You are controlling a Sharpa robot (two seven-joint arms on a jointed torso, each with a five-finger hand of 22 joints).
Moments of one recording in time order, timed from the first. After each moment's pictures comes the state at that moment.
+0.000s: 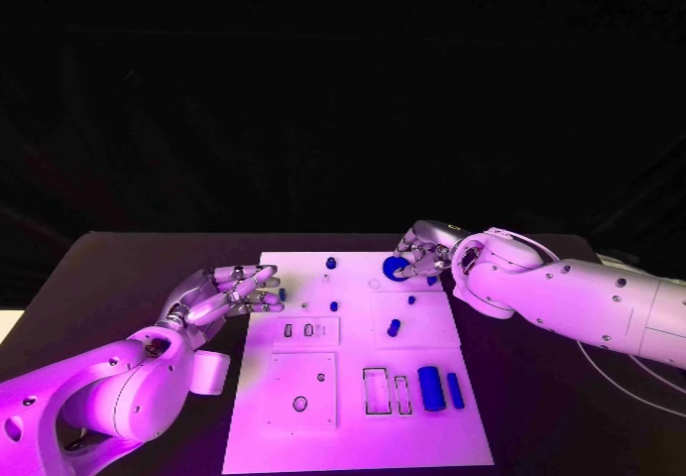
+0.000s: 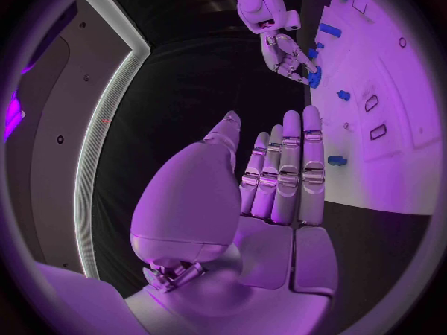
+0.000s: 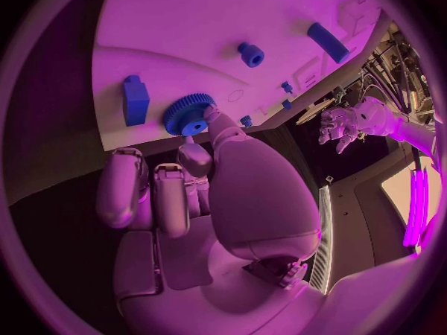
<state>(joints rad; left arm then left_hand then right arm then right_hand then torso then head) 1.15 -0.90 0.03 1.71 -0.06 -0.39 0.37 1.39 -0.08 0.09 0.17 0.10 1.00 0.19 0.10 0.07 1.12 0.13 0.11 0.08 1.21 0.08 0.23 0.28 0.16 1.14 0.18 0.29 0.15 1.28 -0.88 0.01 1.41 -1.41 -0.28 -0.27 1.35 -0.11 0.09 0.11 0.23 0.98 0.14 0.10 0.09 1.33 0.04 1.08 1.07 1.47 -0.04 1.46 1.31 0.11 1.39 0.07 1.33 1.12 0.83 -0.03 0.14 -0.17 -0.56</state>
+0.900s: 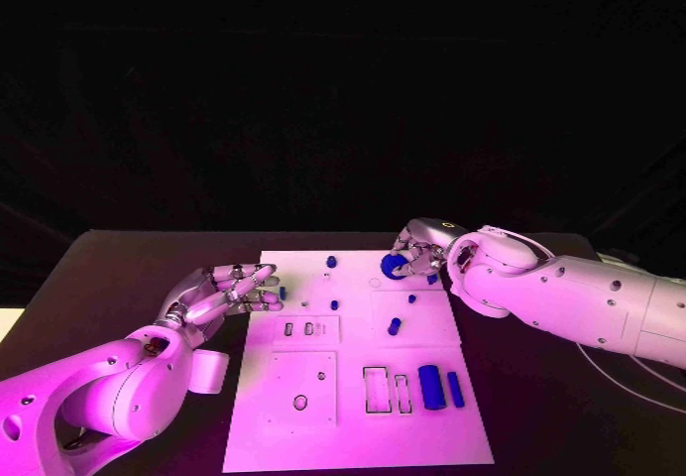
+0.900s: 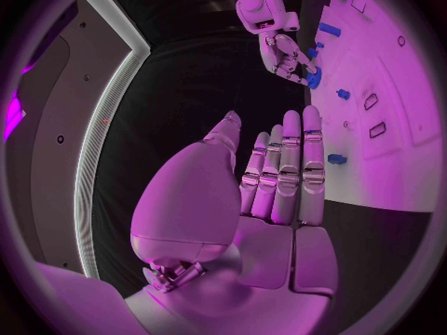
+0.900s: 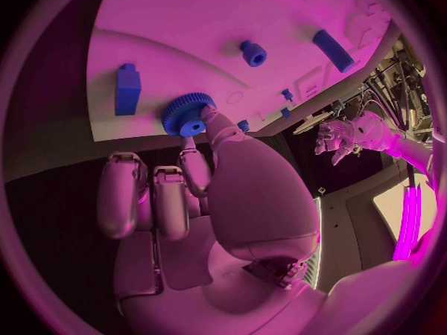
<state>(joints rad) 1.15 -0.90 0.03 1.71 -0.06 -0.39 0.37 1.39 -0.08 0.10 0.17 0.10 1.00 0.19 0.10 0.07 1.12 0.13 0.11 0.08 1.21 0.08 0.23 0.28 0.16 1.14 0.18 0.29 0.15 1.28 -0.87 0.02 1.43 -1.52 -0.29 -0.27 1.42 -0.07 0.17 0.07 0.20 1.05 0.12 0.12 0.09 1.38 0.04 1.25 1.26 1.47 -0.04 1.51 1.31 0.09 1.42 0.06 1.39 1.21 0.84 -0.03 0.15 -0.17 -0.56</state>
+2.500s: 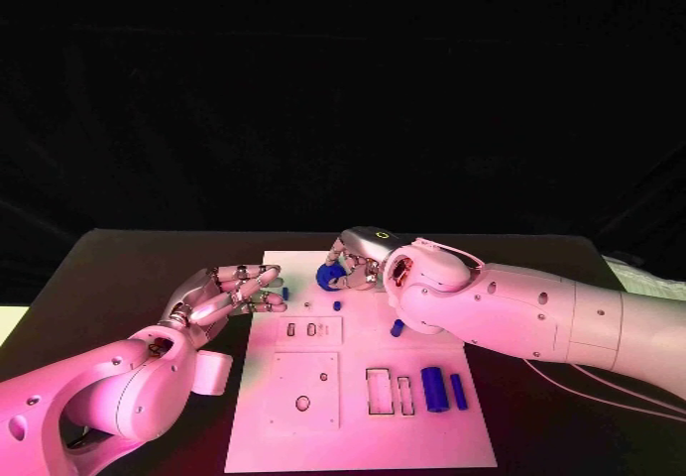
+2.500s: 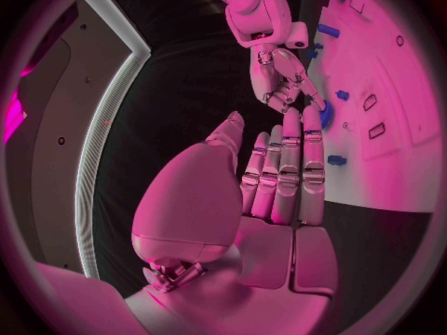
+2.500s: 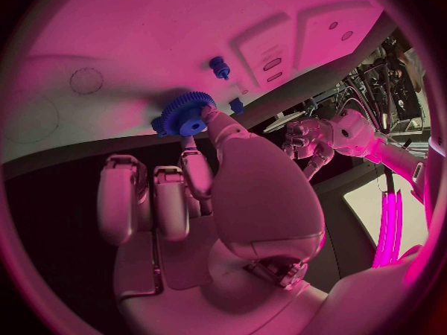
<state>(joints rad) 1.15 -0.90 0.03 1.71 -0.08 -0.39 0.37 1.41 -0.07 0.10 0.15 0.10 1.00 0.19 0.10 0.07 1.12 0.13 0.10 0.08 1.21 0.08 0.22 0.30 0.16 1.14 0.18 0.28 0.15 1.28 -0.66 -0.01 1.44 -1.57 -0.34 -0.29 1.36 -0.09 0.25 0.09 0.19 1.06 0.12 0.10 0.09 1.39 0.03 1.23 1.26 1.47 -0.04 1.51 1.31 0.08 1.43 0.06 1.41 1.24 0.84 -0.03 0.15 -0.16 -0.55</state>
